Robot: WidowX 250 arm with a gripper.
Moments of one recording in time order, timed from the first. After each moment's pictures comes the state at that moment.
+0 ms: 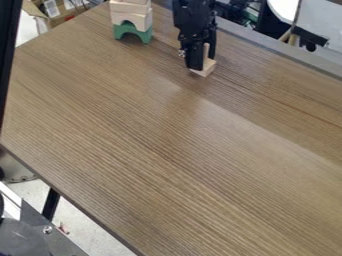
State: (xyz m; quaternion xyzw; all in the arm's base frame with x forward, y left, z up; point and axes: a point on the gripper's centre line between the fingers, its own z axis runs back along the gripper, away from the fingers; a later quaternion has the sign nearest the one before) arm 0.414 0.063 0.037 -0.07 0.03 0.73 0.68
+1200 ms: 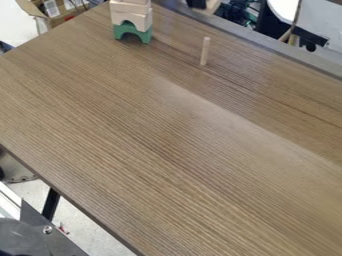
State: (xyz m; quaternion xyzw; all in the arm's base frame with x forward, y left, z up) arm 0.425 0.079 0.137 -0.16 -0.07 0.73 0.66
